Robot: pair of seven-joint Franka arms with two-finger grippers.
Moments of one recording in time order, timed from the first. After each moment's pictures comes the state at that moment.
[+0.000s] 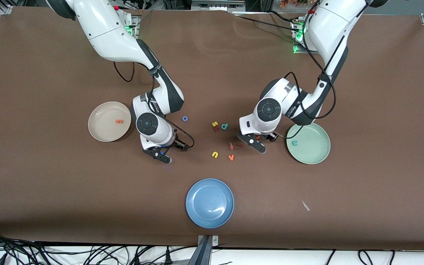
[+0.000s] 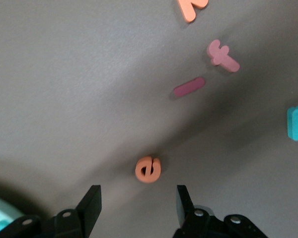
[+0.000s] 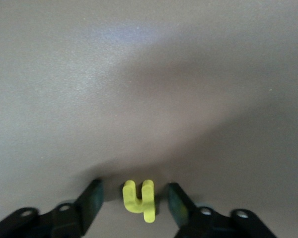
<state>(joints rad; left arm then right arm) -0.32 0.65 -0.23 -1.72 0.19 2.20 -0.03 0.54 0.80 -0.02 -1.56 0.18 2.35 0.84</state>
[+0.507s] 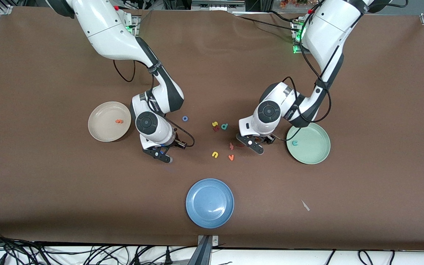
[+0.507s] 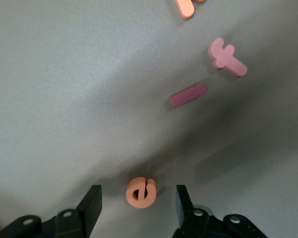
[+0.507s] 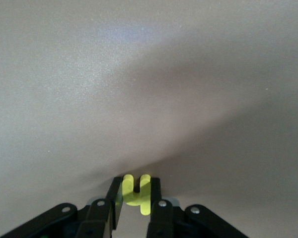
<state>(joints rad) -0.32 0.68 -0.23 -1.76 0.19 2.30 -0.01 0.54 0.79 -0.02 -1.56 0.18 2.33 0.83</state>
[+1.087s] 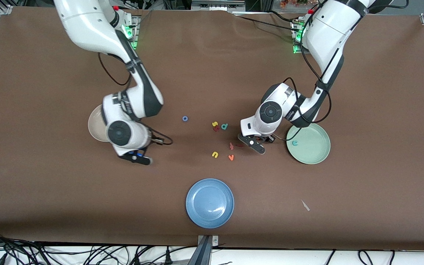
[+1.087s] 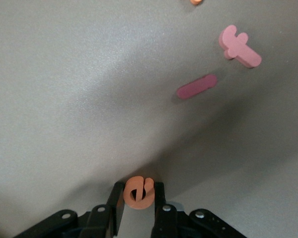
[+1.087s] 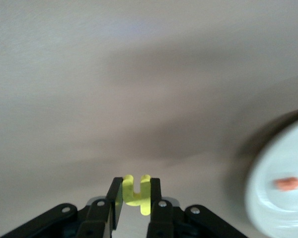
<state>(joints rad) -0.31 0.68 -0.22 -1.77 0.19 2.32 -0.01 0.51 0.64 -0.17 -1.56 0.18 1.97 0.48</state>
